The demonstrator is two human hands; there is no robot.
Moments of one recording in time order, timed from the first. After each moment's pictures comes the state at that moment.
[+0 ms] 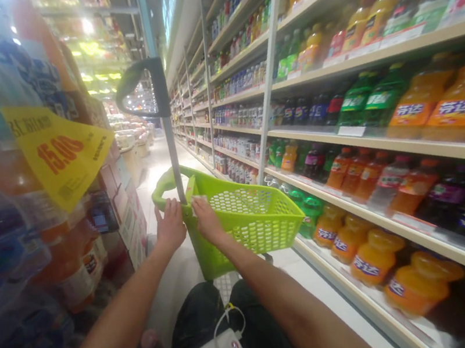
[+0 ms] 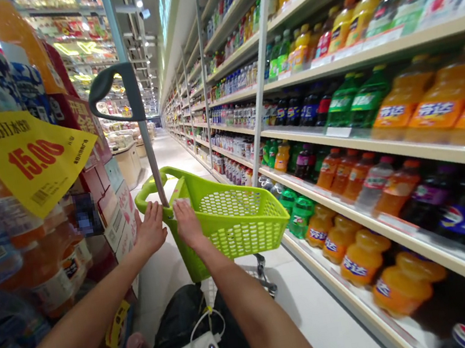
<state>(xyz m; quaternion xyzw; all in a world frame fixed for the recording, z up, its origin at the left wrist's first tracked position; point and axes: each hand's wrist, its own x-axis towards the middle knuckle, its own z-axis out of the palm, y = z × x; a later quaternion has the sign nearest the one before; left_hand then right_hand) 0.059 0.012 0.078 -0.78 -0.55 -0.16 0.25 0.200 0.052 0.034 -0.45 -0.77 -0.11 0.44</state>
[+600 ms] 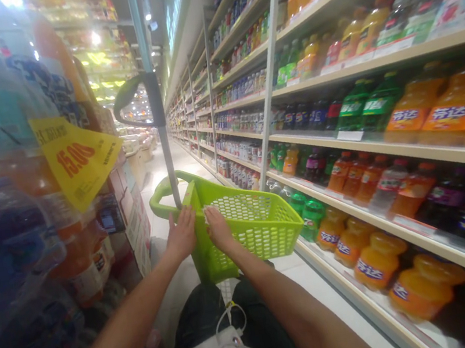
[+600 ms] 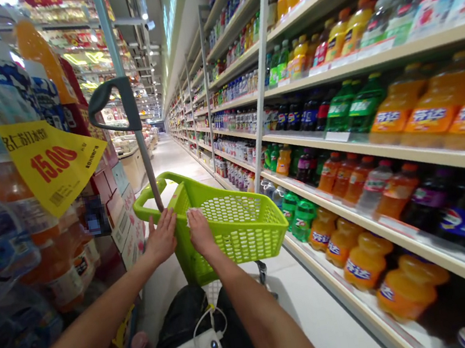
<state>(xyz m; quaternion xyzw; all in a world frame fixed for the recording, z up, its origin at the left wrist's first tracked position) 0.067 -0.014 0.070 -0.82 -0.48 -0.16 0.27 0.219 0.037 0.011 -0.49 -0.75 -0.11 0.44</state>
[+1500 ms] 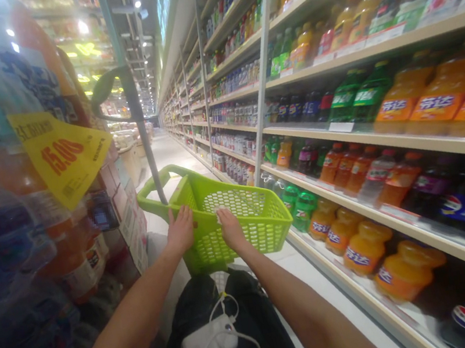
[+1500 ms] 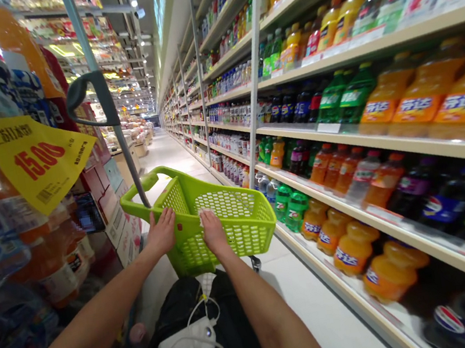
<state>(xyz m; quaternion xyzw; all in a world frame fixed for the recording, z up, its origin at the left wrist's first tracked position) 0.087 -0.007 0.060 -0.82 -0.51 -0.11 0.23 0.273 0.016 -0.017 -0.53 -0.73 -0.12 0.41</state>
